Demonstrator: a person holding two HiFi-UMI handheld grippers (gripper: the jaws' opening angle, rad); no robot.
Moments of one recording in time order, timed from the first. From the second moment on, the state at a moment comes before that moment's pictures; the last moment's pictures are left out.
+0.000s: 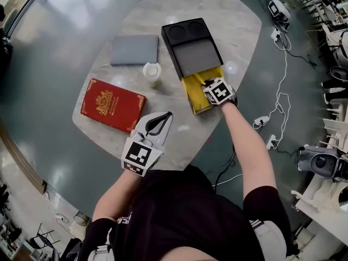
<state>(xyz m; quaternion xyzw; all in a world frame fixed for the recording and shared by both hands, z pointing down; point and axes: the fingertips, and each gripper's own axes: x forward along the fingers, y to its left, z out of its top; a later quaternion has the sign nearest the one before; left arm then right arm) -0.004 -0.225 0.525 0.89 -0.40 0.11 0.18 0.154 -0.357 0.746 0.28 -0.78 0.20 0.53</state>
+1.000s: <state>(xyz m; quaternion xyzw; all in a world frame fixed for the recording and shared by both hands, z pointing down) -0.013 -0.183 0.462 0.88 -0.44 0.10 0.14 0.167 -0.275 0.618 0.26 -0.84 0.19 0.43</state>
